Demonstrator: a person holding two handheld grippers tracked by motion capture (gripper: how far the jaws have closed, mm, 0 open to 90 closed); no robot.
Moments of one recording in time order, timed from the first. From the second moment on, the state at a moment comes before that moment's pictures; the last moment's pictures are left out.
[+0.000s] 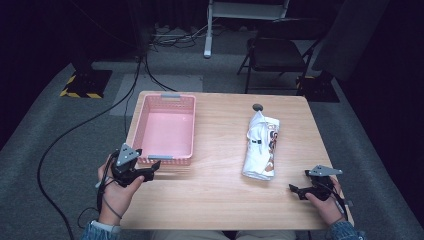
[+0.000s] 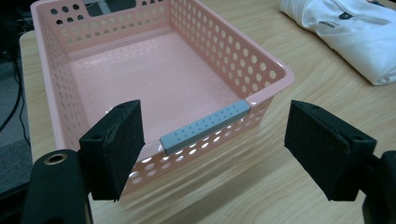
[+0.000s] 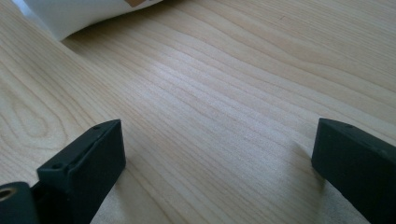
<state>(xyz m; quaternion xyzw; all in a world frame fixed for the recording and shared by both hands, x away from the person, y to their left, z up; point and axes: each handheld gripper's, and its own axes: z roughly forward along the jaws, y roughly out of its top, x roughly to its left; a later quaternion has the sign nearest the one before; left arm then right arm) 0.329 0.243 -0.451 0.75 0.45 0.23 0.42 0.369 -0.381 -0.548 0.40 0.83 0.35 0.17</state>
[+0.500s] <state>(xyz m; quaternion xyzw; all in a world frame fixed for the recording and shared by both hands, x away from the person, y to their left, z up) 0.318 0.257 -0.473 0.75 0.45 0.22 0.42 0.369 -0.381 -0.548 0.40 0.83 0.35 0.17</state>
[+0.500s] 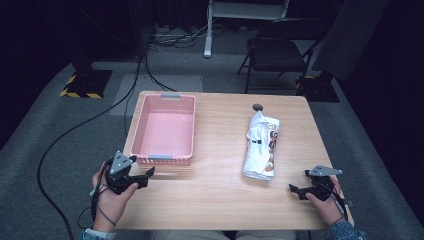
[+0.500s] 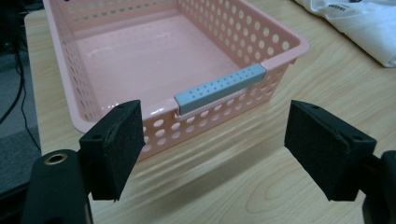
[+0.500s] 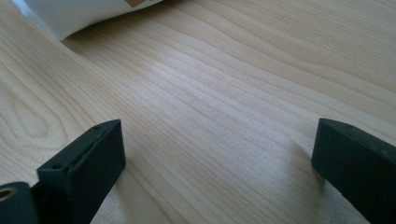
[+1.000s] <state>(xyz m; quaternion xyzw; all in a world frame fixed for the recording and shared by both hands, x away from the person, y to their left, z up) 0.311 0.267 -0.505 0.76 0.47 0.21 0.40 0.369 -0.381 -0.548 0.40 0.83 0.35 0.17</state>
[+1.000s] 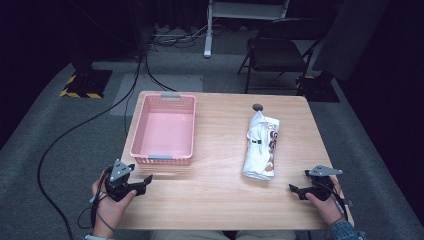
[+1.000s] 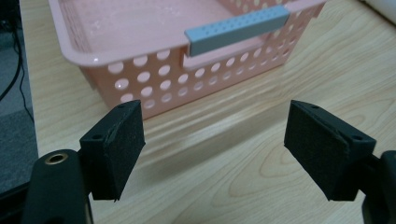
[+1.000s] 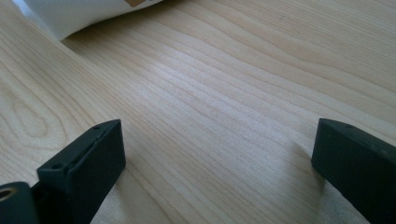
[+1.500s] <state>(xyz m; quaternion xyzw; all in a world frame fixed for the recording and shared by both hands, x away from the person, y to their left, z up) 0.308 0.281 -0.530 0.75 0.50 0.20 0.38 0.369 -0.381 -0.548 0.40 0.83 0.35 0.17</state>
